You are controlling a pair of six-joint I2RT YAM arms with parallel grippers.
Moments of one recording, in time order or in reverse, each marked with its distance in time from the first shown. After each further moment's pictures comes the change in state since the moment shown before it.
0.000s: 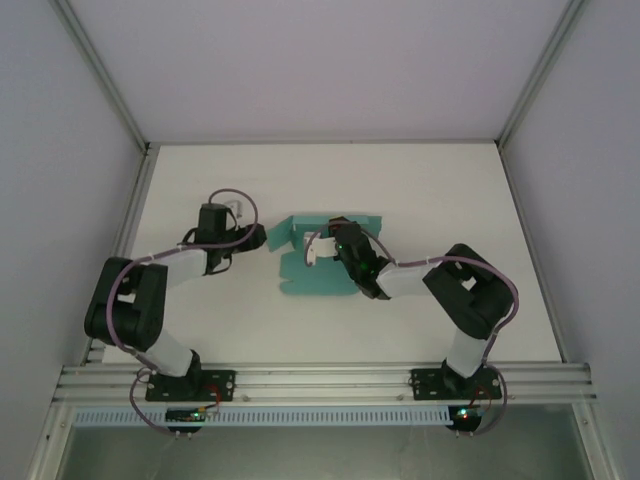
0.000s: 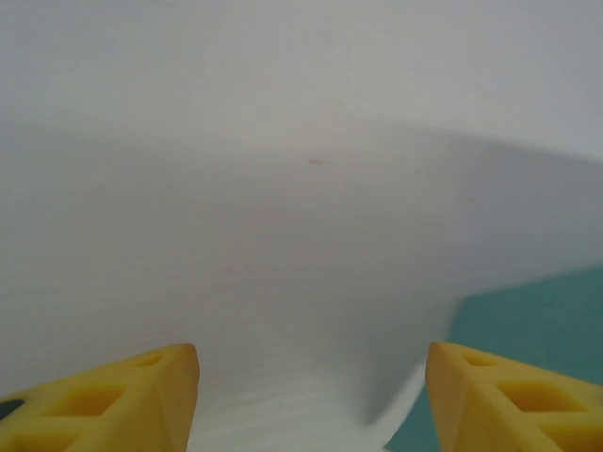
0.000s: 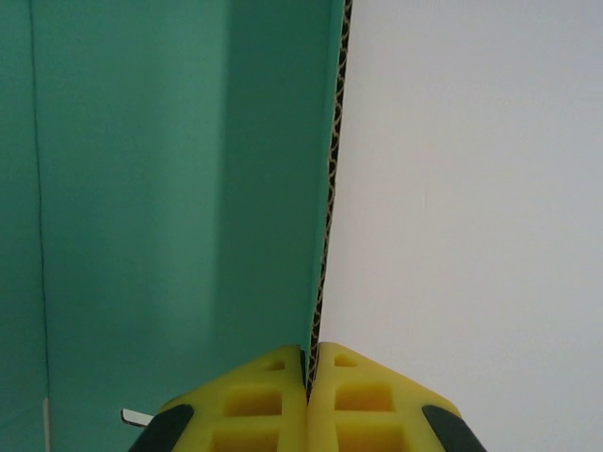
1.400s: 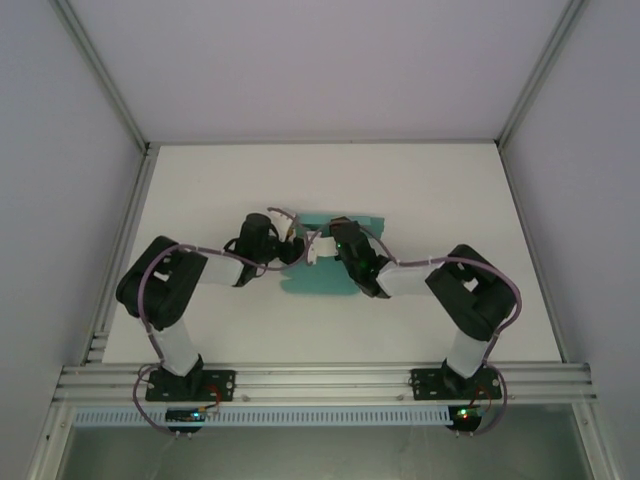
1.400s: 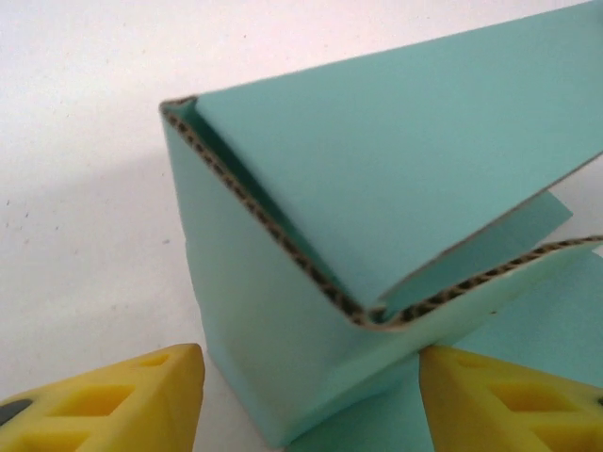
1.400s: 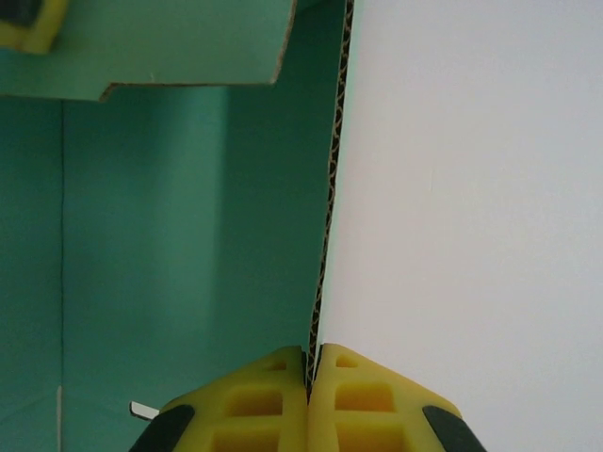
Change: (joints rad) left arm -0.270 0.209 0.018 0.389 -0.020 0.293; right arm 0.000 -0.011 0.022 -0.095 0.016 0.023
